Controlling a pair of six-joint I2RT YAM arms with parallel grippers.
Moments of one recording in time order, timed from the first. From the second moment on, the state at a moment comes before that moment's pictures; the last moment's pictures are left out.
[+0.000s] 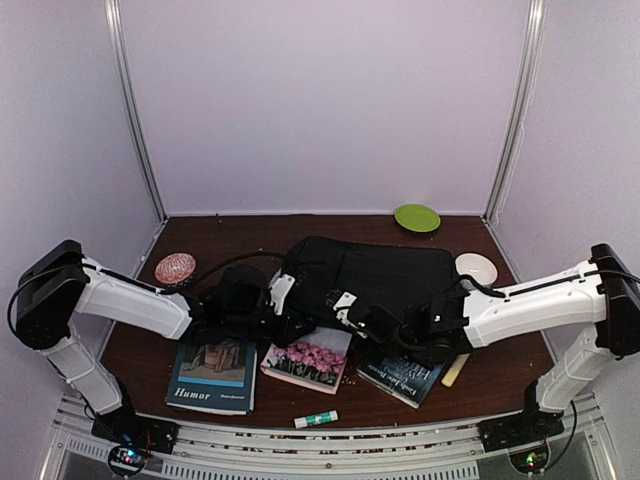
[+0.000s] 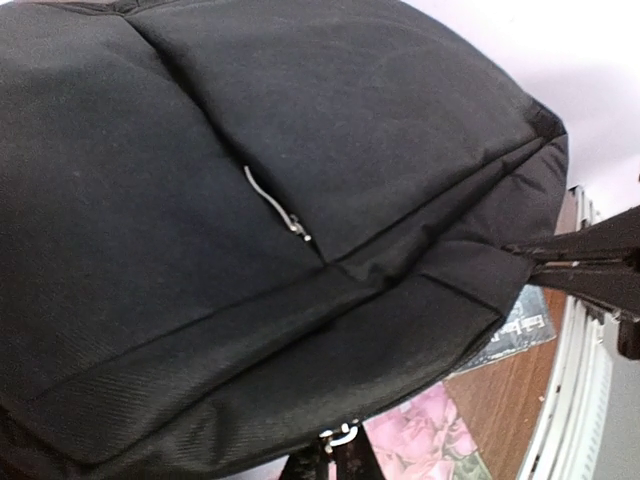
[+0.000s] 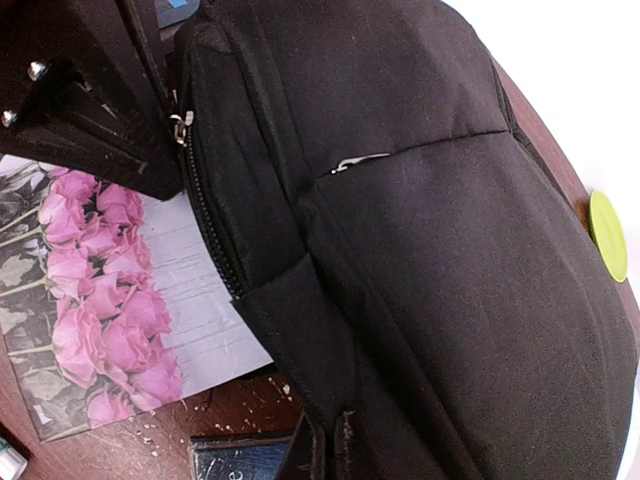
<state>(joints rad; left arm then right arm) -0.92 1.62 0.72 0.35 0.20 -0.39 1.20 1.57 0.97 -0.30 0.54 0.05</state>
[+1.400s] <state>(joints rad) -0.76 1.46 0.79 -0.05 0.04 -0.27 1.22 1.38 0.78 -0.21 0.55 0.11</state>
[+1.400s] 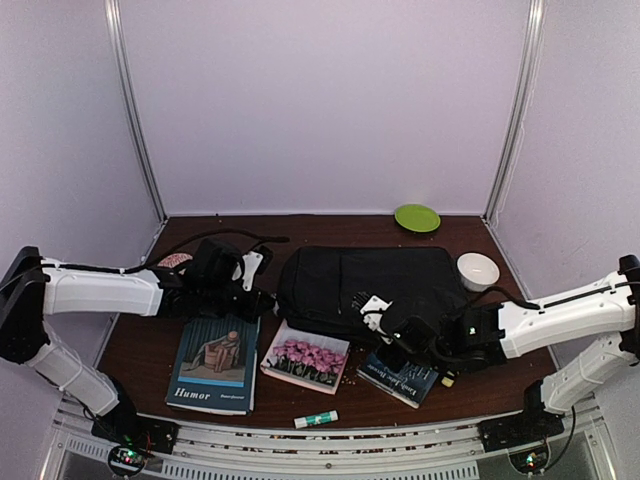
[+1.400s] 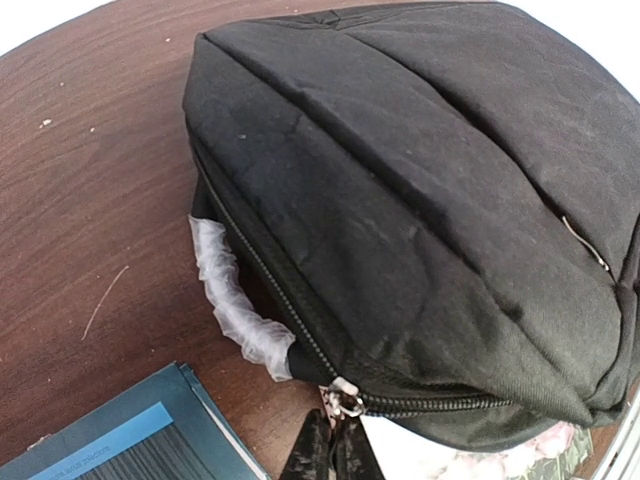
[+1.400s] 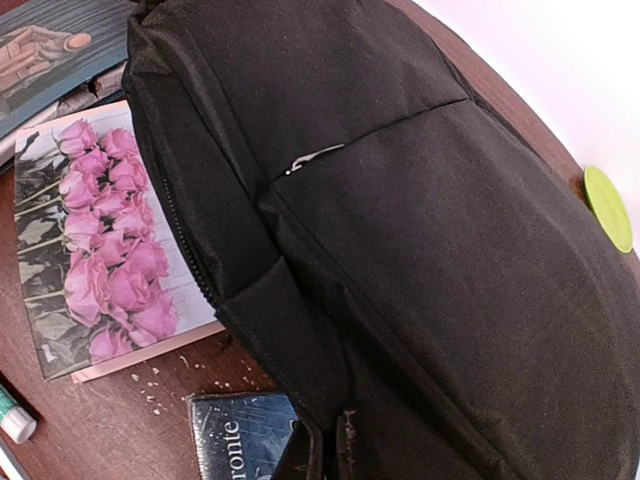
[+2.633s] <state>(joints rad) -0.86 1.47 0.75 0.04 -0.09 -0.34 1.07 0.85 0.45 -0.33 0.43 1.57</state>
